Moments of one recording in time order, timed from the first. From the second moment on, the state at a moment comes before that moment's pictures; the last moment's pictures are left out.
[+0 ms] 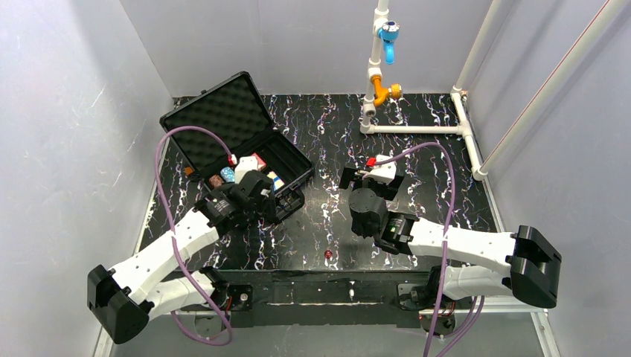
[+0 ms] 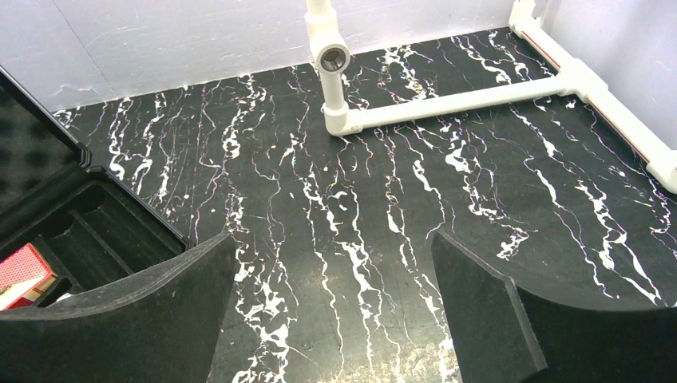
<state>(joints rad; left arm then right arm) -0.71 1.02 0.89 -0.88 -0.49 -0.66 1.17 1.18 0.72 0.29 1.30 0.28</state>
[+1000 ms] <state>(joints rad) -1.11 1.36 0.98 -0.74 -0.50 -0.61 1.17 1.18 0.71 0.50 1.45 0.12</state>
